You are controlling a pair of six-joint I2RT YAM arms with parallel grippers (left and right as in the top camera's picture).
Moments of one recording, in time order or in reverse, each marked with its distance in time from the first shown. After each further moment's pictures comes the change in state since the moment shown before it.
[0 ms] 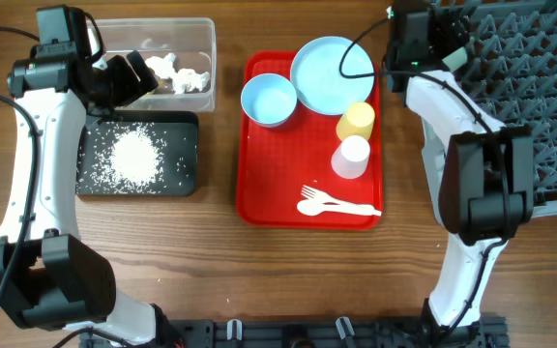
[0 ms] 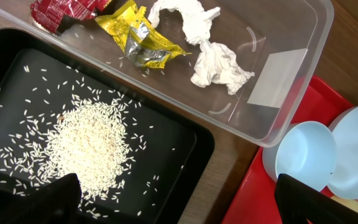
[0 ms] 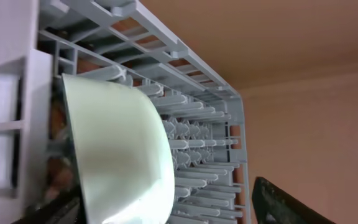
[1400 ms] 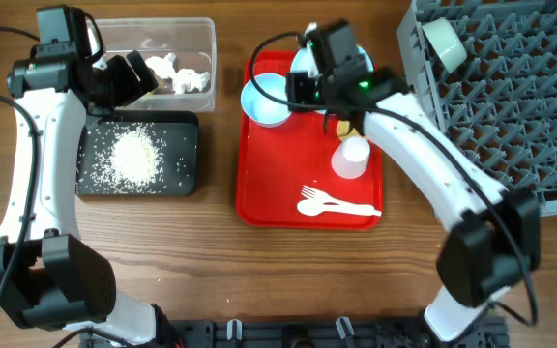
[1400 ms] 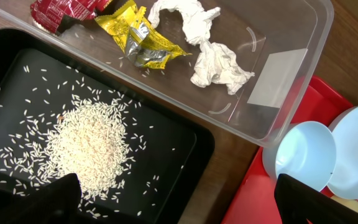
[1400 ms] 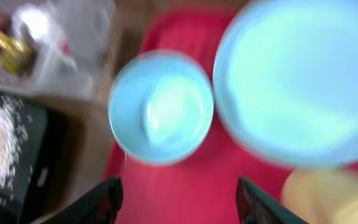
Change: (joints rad) left arm 0.000 0.000 0.000 0.000 0.000 0.000; right arm 0.340 -0.276 0.013 -0.644 -0.969 1.098
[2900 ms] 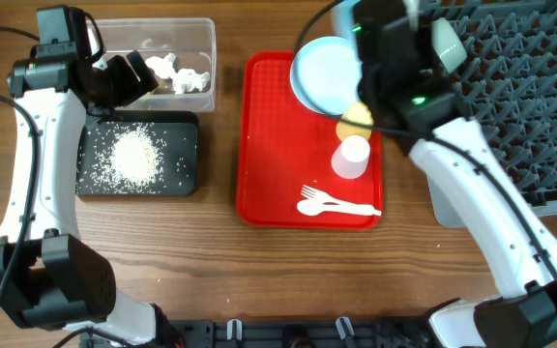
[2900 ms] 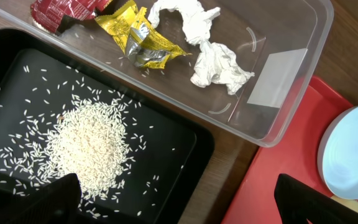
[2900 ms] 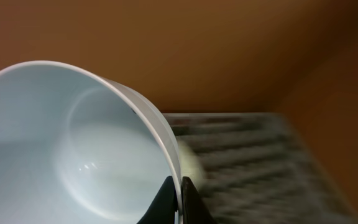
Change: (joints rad) left arm 0.000 0.000 0.000 0.000 0.000 0.000; right arm -0.050 -0.262 0.005 0.177 0.929 -0.417
